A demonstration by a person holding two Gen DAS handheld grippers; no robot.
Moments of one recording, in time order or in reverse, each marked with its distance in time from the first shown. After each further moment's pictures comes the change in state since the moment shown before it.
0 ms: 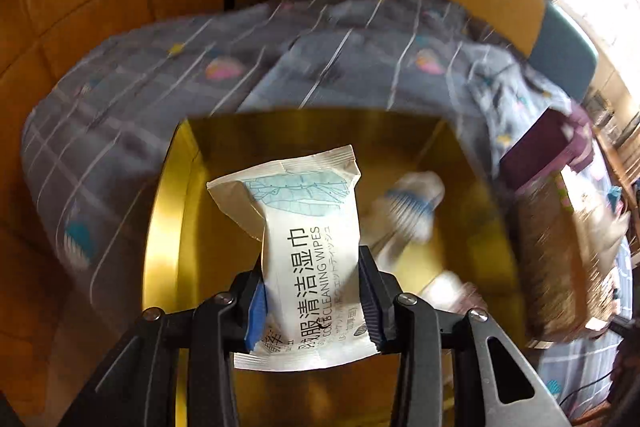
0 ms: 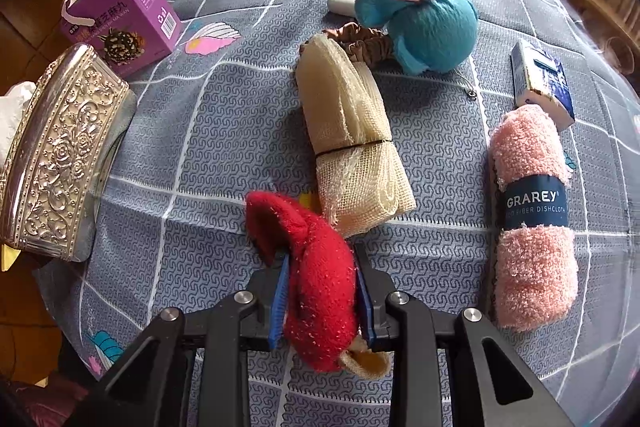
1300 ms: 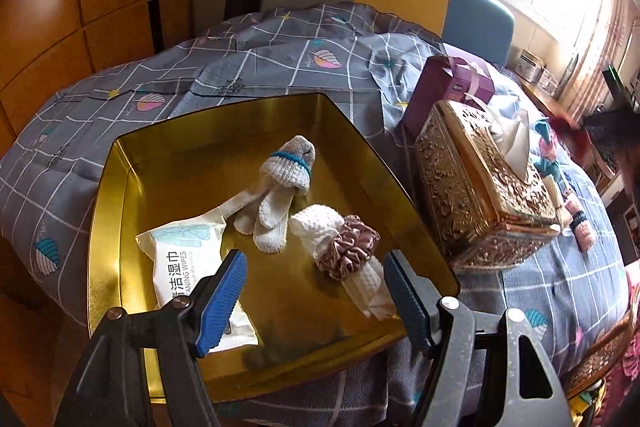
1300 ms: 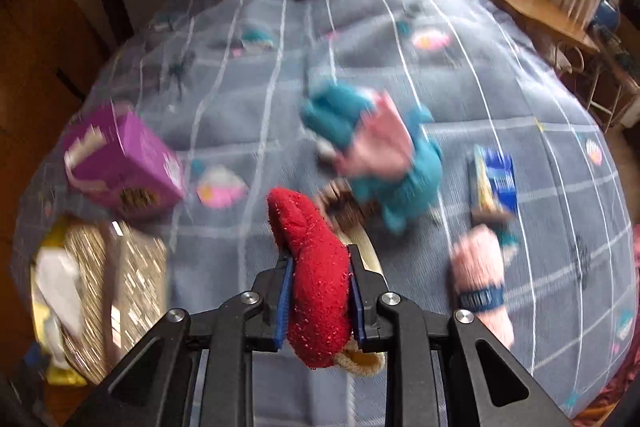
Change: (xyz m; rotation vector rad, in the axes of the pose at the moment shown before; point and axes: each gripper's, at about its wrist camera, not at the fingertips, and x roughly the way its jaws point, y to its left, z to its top) left arm -0.046 -0.065 -0.056 0.229 -0.121 -0.165; right arm -0.088 0.039 0.122 0.195 -0.180 -0.071
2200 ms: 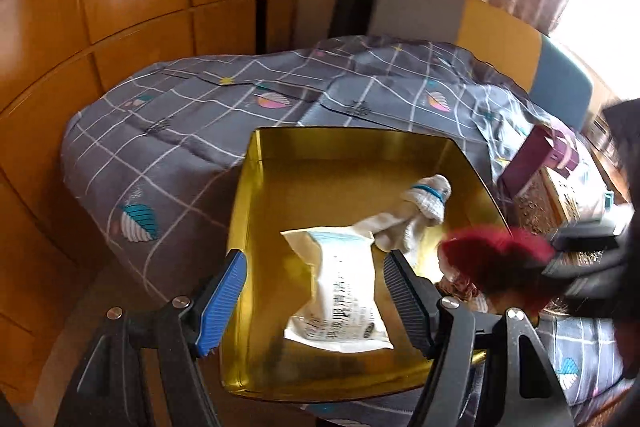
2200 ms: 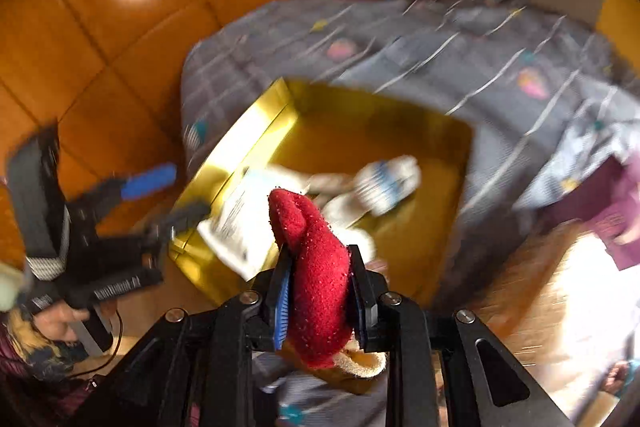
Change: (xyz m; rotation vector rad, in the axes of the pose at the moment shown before) left arm -0.035 0.089 -0.010 -0.244 -0.091 0.236; right arm 0.005 0.350 -0.176 -0.877 0.207 0.562
